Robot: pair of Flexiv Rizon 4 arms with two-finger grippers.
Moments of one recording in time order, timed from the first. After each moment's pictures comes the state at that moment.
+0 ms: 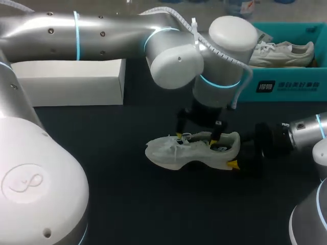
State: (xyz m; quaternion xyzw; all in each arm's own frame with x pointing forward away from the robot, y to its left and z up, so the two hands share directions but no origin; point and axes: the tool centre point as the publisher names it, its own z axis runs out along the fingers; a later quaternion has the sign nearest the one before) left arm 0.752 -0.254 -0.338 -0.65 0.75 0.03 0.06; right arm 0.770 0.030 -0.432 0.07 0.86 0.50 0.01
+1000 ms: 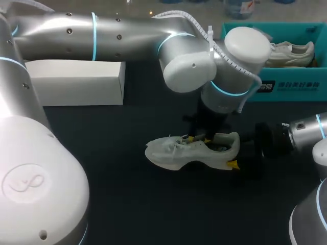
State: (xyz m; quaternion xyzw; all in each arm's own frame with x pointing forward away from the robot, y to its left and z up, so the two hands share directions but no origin) left arm 0.763 -0.261 -0.352 -0.67 0.73 0.04 0.10; right arm 0.770 0.030 -0.432 0.07 0.86 0.50 0.01
